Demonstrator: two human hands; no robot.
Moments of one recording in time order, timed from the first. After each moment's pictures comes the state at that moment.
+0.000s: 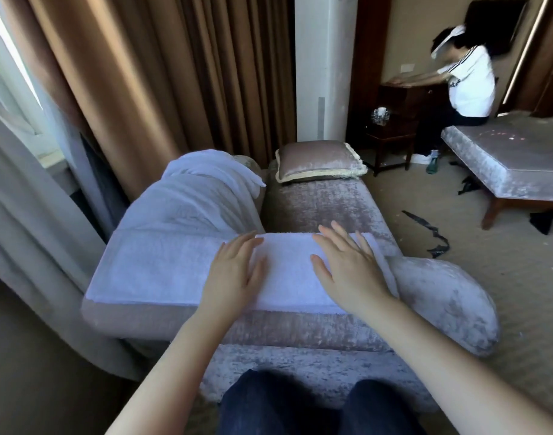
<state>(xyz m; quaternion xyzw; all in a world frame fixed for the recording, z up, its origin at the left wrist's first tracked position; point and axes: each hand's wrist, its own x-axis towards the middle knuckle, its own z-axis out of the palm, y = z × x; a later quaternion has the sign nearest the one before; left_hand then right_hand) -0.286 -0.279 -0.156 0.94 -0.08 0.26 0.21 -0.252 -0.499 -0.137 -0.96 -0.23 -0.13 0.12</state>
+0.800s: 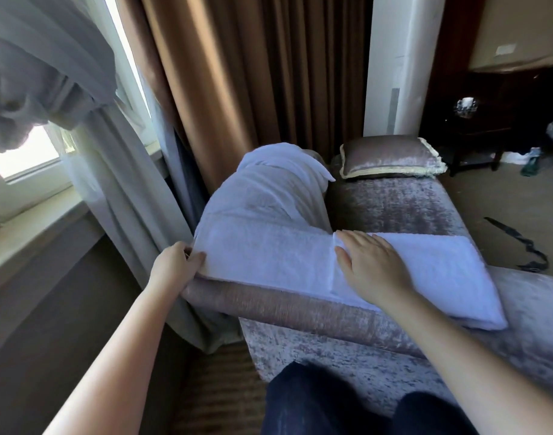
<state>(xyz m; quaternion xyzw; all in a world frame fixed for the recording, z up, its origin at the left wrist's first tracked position) -0.353 -0.089 -0.127 0.91 0.33 0.16 0.22 -0.235 -0.407 -0.159 -0.93 -0.30 -0.18 0.14</state>
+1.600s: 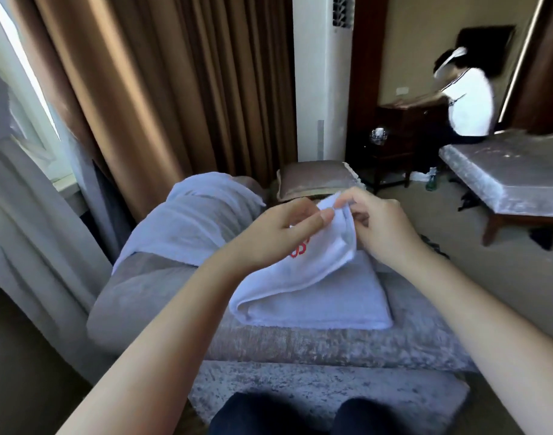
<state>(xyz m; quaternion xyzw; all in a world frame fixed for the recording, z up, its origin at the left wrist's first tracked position) -0.289 -0.346 -0.016 0.89 -0.20 0.09 0.41 -0.230 -0.541 -0.050 -0.84 -0.30 -0.24 0.39</state>
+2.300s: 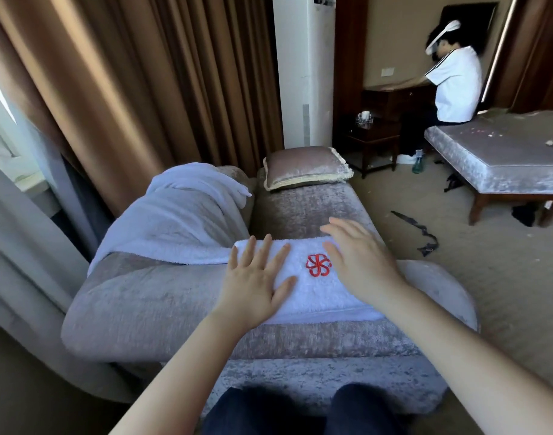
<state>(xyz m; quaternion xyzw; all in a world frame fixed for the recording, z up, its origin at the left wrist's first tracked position) -0.268 -0.324 -0.150 0.98 -0.12 0.17 -0.02 -0.240 -0.537 -0.114 -0.94 -0.21 -0.18 0.20</state>
